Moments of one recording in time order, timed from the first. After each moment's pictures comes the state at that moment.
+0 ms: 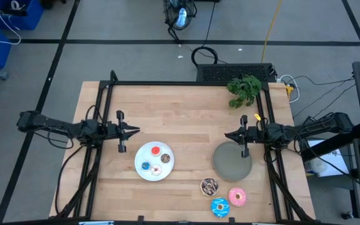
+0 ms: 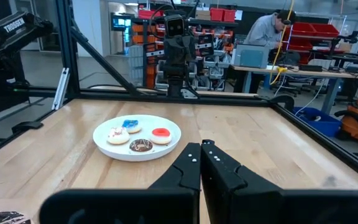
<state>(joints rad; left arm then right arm) -0.14 0.39 0.01 0.48 -0.24 0.23 0.17 0.44 0.02 0.42 0.20 -0.05</state>
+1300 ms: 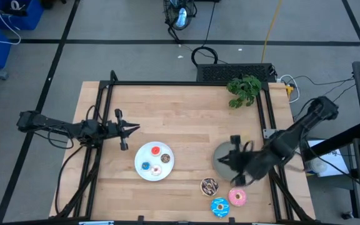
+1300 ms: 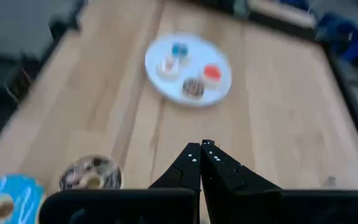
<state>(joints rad) -0.14 0.39 0.01 0.47 -0.34 0.28 0.67 1.20 1.07 -0.64 0.58 0.22</state>
